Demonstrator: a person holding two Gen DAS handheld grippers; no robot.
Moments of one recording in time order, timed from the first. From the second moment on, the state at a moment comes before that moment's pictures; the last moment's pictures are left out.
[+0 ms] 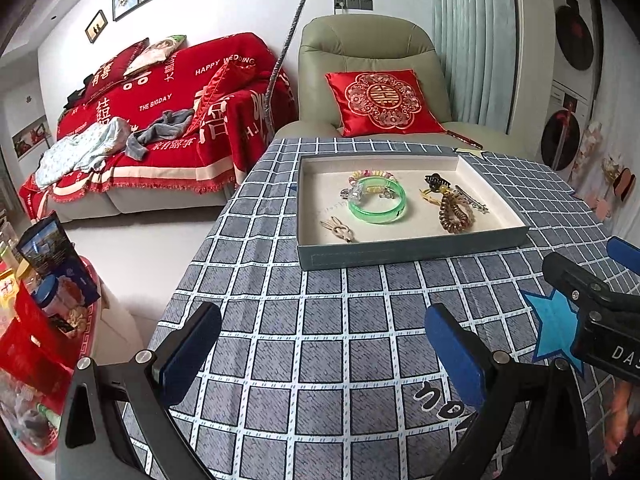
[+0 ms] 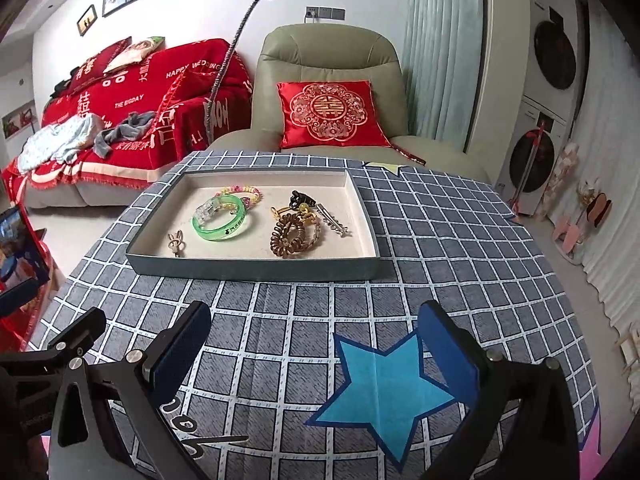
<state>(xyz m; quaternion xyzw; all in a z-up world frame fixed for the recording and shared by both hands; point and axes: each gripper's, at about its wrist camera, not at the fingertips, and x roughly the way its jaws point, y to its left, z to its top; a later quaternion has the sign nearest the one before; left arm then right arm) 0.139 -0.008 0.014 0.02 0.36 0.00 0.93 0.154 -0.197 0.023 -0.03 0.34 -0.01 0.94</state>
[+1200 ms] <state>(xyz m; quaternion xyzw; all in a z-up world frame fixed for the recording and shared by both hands) 0.136 -0.012 0.016 0.01 0.36 0.00 0.93 0.151 -0.195 0.026 -0.02 0.34 0.00 0.94</state>
